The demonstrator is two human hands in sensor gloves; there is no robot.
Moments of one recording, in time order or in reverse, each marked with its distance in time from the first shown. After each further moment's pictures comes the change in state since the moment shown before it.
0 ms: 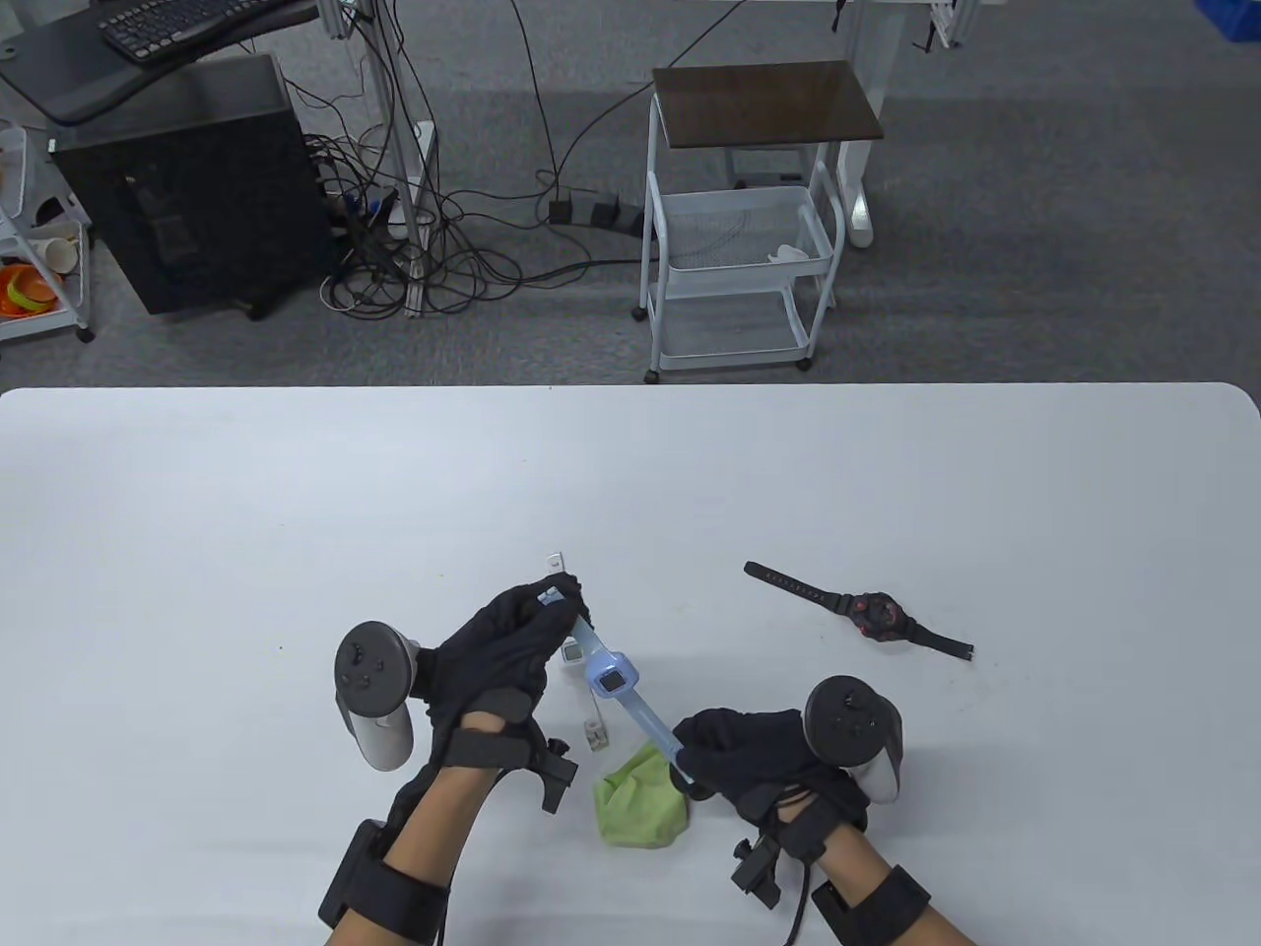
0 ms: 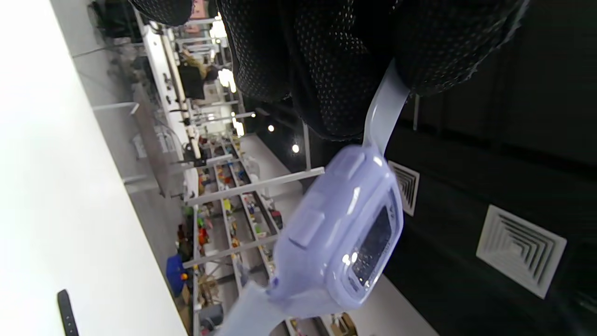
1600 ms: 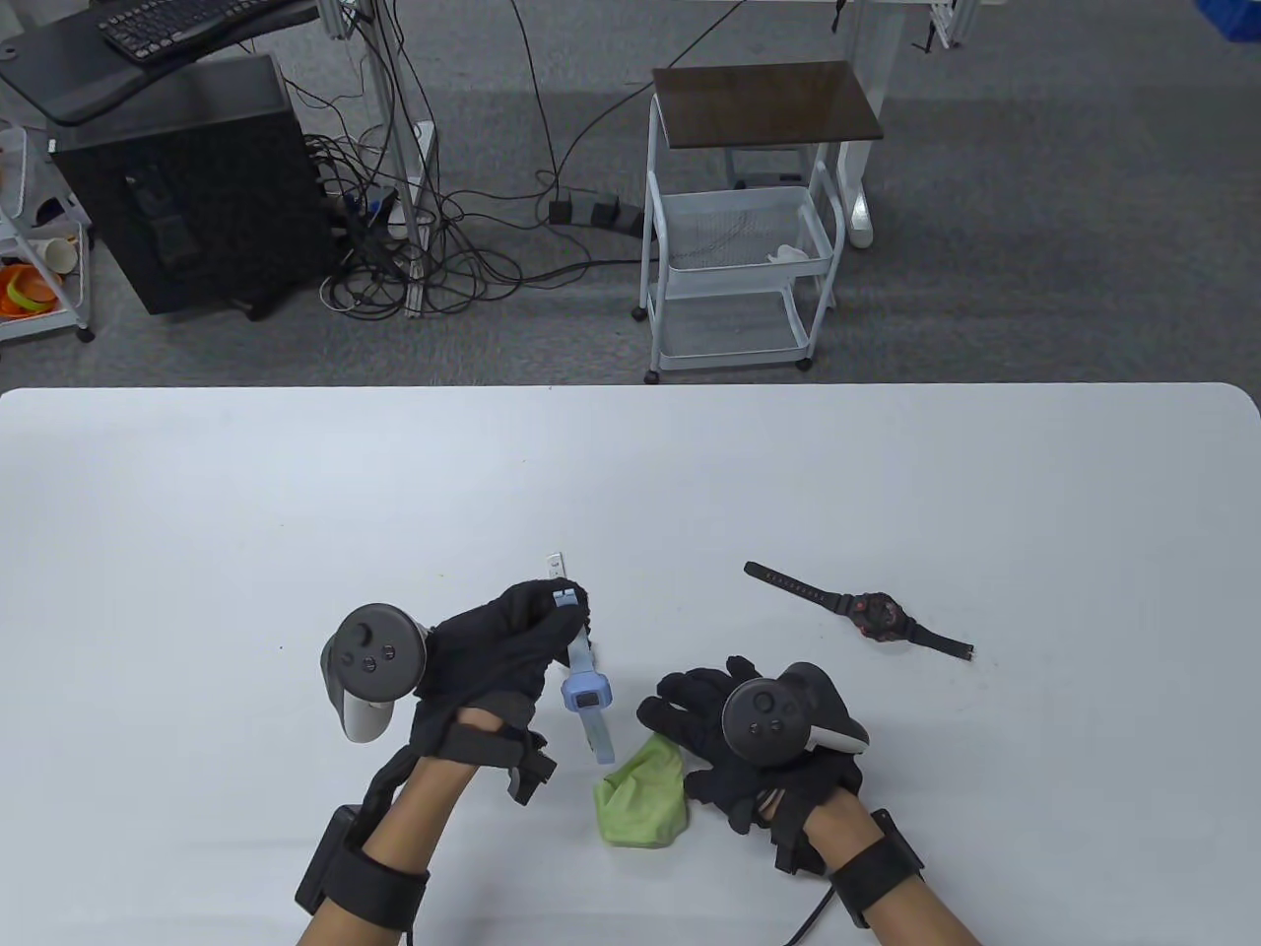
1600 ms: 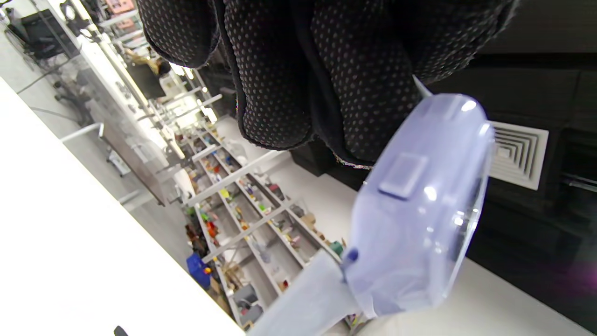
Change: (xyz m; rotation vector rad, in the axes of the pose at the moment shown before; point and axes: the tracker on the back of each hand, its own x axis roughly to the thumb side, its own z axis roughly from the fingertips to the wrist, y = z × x) left_hand 0.020 0.010 -0.006 -0.126 -0.103 -0.247; right_hand -0.017 0.006 -0.022 0.383 -0.075 0.555
